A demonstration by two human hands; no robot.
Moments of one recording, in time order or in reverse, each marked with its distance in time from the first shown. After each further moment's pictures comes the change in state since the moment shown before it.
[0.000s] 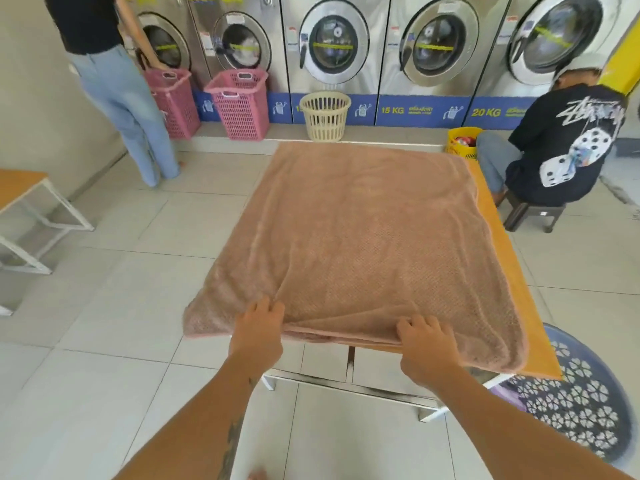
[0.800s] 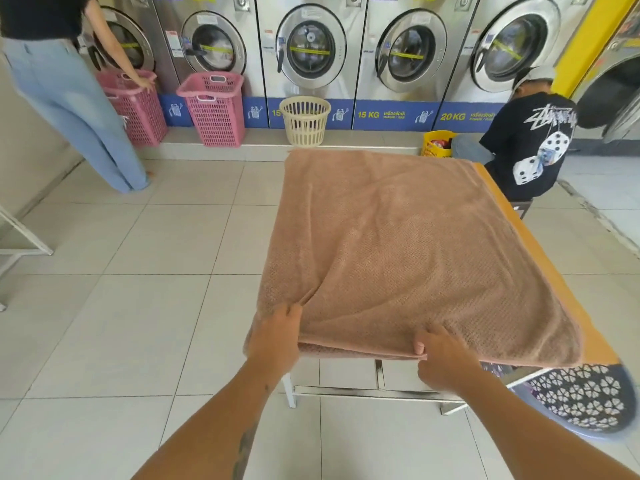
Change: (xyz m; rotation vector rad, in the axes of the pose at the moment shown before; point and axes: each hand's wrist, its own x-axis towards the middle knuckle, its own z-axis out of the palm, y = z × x) left_hand 0.041 -0.139 -0.018 -0.114 -0.023 0.174; right_hand 0.017 -0.132 -0.023 0.292 -0.231 0.283
